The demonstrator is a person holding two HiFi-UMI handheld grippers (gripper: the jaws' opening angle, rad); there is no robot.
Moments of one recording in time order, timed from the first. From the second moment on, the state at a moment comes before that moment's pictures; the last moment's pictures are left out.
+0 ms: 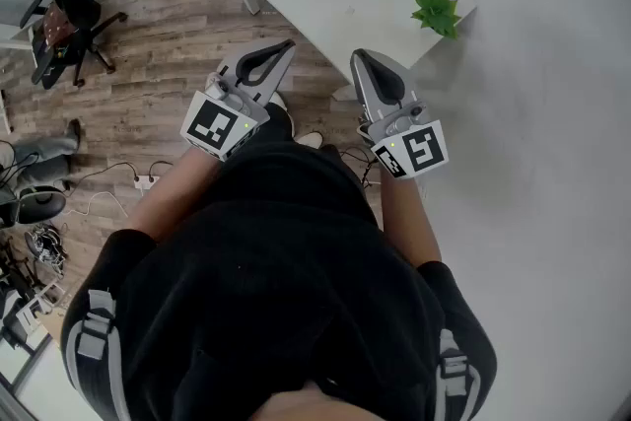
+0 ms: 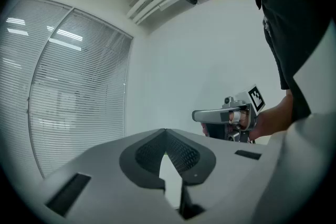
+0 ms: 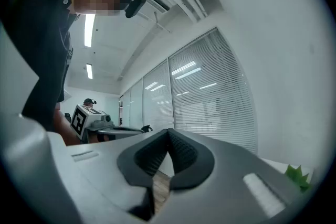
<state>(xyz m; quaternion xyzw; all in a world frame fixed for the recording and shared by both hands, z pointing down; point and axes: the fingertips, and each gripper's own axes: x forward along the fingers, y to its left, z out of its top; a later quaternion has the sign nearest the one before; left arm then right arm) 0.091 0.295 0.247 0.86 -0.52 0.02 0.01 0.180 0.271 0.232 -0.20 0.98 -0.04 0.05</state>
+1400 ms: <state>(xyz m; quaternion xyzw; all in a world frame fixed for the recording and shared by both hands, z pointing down) 0.093 0.288 0.251 0.86 -0.51 0.05 0.00 0.193 0.254 0.249 -0.24 0.97 -0.07 0.04</state>
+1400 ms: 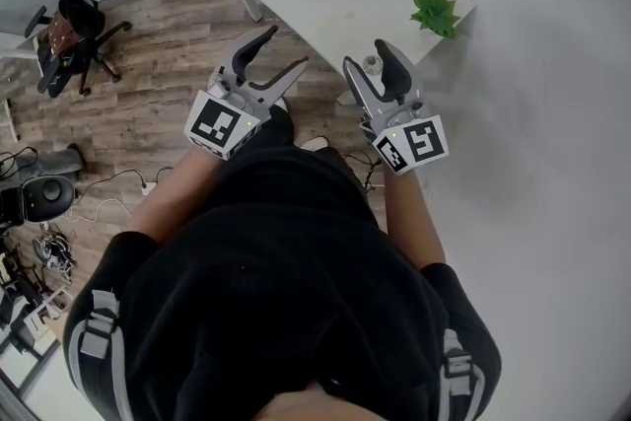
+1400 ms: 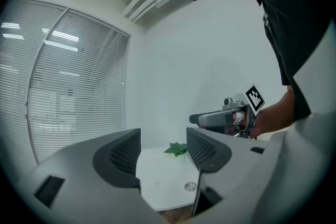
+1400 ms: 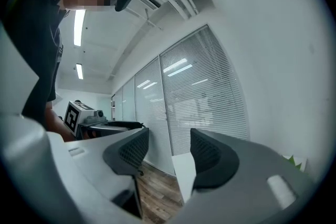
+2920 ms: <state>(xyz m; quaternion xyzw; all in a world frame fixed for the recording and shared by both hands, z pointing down) -0.089 0.133 0.270 0.90 -0.44 0.05 0.04 0.032 0.125 0.266 -0.35 0.93 -0.09 -0.02</state>
